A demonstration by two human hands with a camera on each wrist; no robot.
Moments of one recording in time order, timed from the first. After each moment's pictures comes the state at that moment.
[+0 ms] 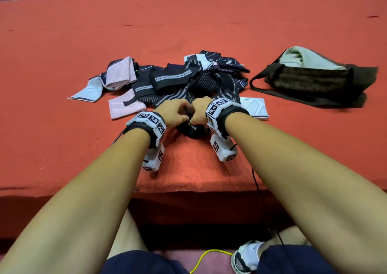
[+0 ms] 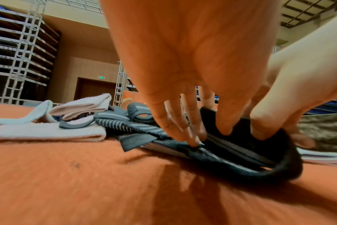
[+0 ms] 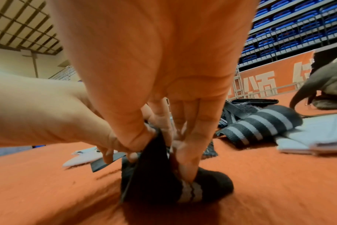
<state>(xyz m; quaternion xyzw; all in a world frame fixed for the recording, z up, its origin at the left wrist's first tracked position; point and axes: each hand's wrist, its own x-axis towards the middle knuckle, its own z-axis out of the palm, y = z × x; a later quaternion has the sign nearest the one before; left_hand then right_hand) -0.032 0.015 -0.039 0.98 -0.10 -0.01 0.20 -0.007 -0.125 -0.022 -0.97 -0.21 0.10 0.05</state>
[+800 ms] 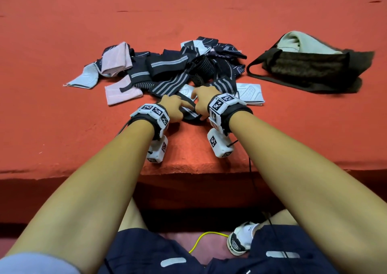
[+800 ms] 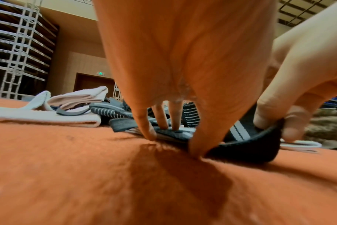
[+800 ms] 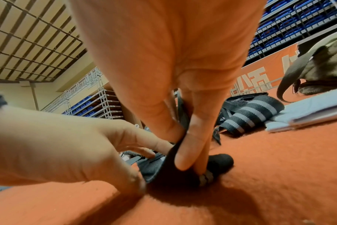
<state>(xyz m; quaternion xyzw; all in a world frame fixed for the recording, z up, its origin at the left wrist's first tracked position) -0.037 0.002 -0.065 0.99 -0.09 -0.10 0.08 -0.031 -0.149 -0.035 -0.97 -0.17 0.07 0.15</state>
